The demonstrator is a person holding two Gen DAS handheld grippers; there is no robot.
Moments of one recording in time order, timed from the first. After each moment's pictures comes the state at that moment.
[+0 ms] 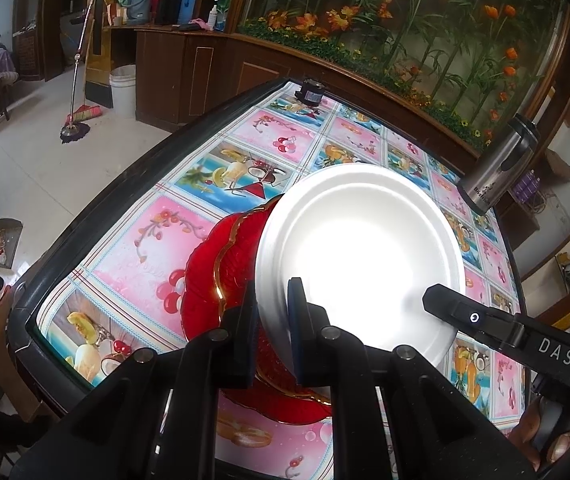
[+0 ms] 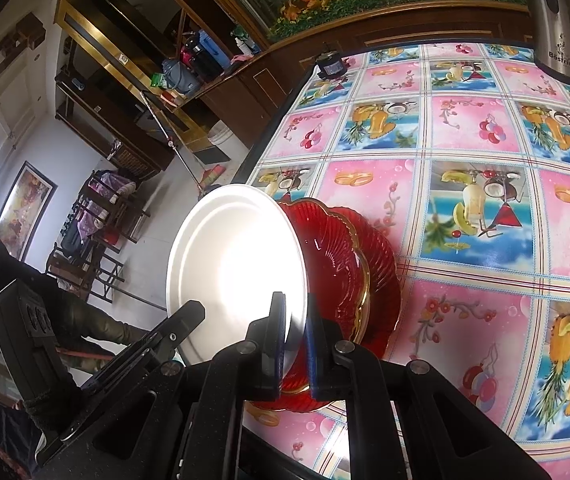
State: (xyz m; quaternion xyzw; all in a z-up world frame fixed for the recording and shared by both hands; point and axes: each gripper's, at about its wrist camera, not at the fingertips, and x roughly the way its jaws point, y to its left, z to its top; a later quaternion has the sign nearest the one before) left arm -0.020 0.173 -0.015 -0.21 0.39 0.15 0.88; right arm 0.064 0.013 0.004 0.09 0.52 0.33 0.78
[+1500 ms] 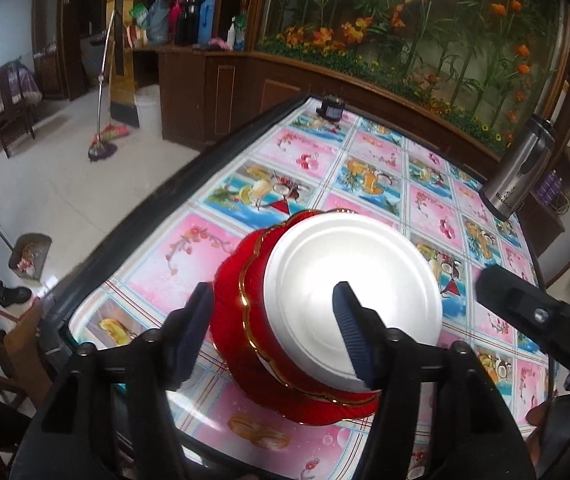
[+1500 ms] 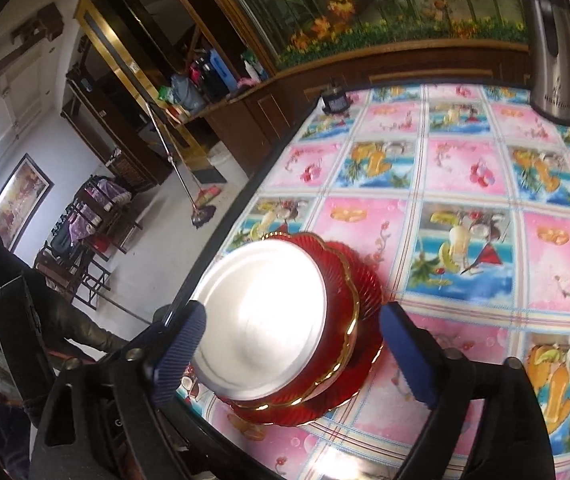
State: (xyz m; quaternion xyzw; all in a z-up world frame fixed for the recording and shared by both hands) left arm -0.034 0.161 0.002 -0.17 0.37 0.20 0.89; right arm 0.050 0.006 0.033 0.06 0.45 0.33 0.83
